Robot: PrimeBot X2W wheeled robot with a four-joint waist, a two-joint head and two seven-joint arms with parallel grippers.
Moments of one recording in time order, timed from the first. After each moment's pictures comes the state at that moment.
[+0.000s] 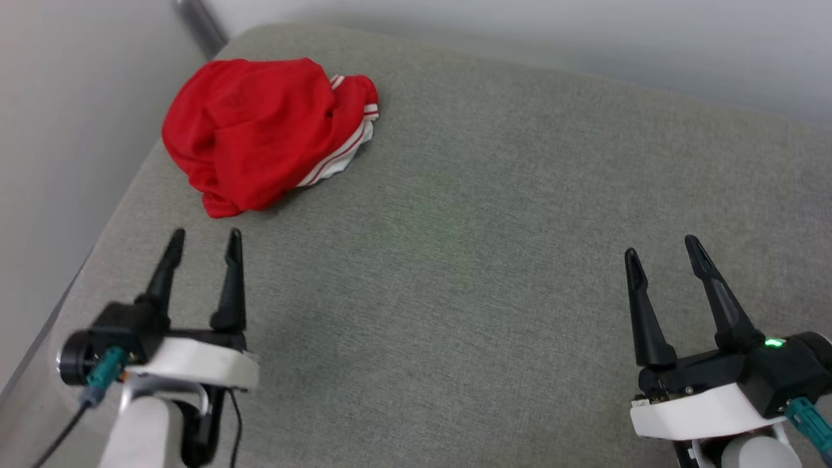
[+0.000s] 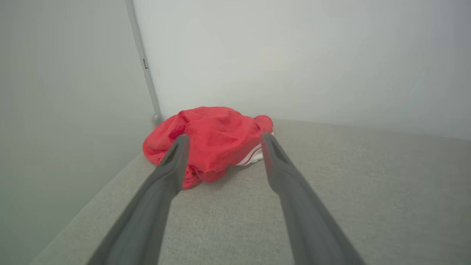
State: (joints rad) left arm -0.14 0.11 0.02 0.11 -0.19 -0.12 -0.26; right arm -0.03 -0.05 0.06 -0.08 0.04 0.13 -0.26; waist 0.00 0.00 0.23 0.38
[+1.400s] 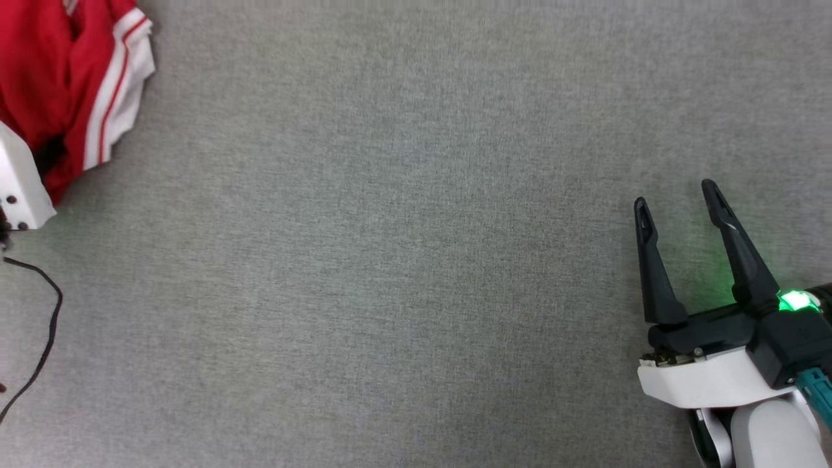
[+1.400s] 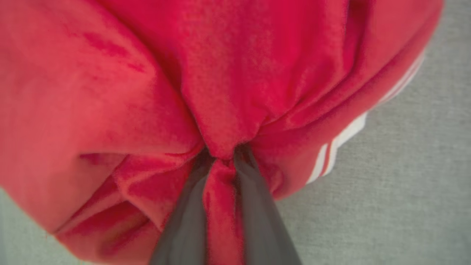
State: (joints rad) left arm -0.83 0.78 -0.39 0.52 -0.90 -0.13 0.61; right arm -0.14 -0.06 0.06 -0.15 -0.06 0.13 -0.26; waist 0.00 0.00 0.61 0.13
